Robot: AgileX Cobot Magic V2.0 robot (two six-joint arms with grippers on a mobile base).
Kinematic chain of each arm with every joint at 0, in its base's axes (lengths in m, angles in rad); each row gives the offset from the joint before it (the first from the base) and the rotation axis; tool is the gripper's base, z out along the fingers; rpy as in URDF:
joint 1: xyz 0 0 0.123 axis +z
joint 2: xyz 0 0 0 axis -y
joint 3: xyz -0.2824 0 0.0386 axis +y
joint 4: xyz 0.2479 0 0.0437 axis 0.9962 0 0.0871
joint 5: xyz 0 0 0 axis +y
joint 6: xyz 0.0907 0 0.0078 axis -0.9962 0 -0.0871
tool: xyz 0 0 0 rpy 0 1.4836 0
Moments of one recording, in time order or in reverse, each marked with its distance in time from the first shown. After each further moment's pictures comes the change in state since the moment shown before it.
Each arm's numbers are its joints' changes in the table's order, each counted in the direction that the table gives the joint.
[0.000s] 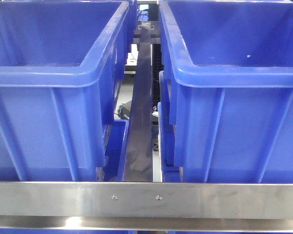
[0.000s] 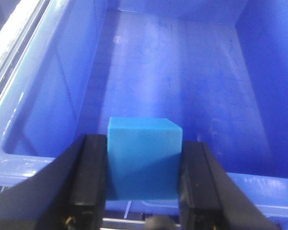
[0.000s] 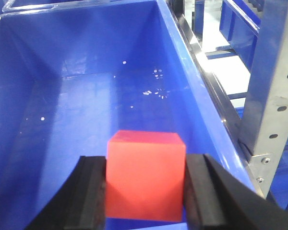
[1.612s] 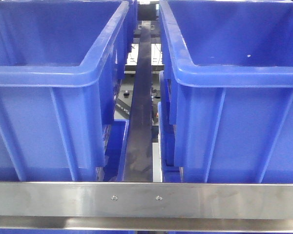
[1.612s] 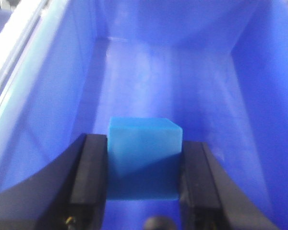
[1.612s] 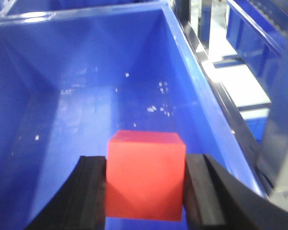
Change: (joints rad) left arm 0.000 -0.390 -0.215 0.000 -0.180 0.000; right arm 0.000 -0.283 0.000 0.000 -0.312 0.000
